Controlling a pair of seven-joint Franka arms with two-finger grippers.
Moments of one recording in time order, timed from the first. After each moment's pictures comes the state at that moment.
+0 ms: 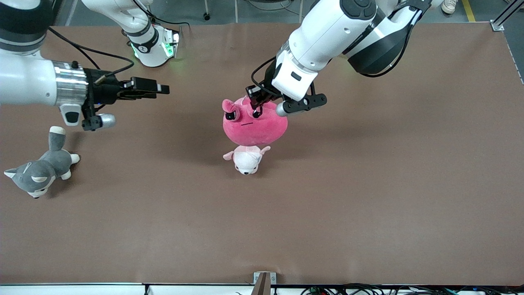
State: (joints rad) left arm -0.34 0.36 -0.46 -1.35 -0.23 2.05 -1.13; right arm 0.16 0.09 0.00 -1.63 0.77 1.45 0.23
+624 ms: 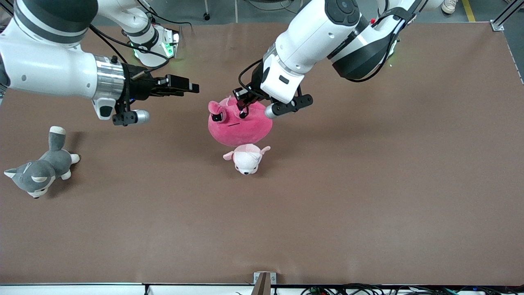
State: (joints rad) left arm -0.40 0.41 -0.46 -1.32 -0.24 2.11 -1.22; right arm 0.29 0.10 0.00 -1.63 0.77 1.61 0.36
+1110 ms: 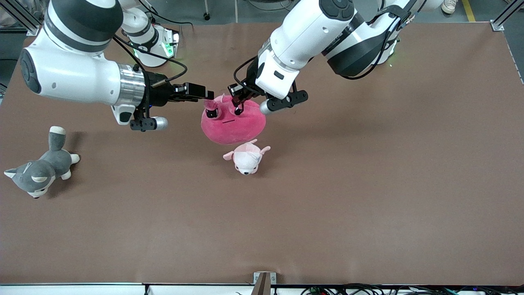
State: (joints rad) left arm -0.41 0.41 -0.46 -1.31 -0.24 2.11 -1.24; right arm 0.34 0.15 0.00 -1.62 0.77 1.67 0.38
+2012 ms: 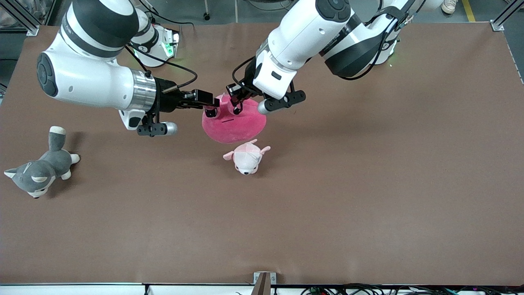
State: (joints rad) left arm -0.42 0.41 -0.46 -1.31 -0.24 2.11 -1.24; right arm 0.37 0.19 0.00 -1.59 0.72 1.71 0.38
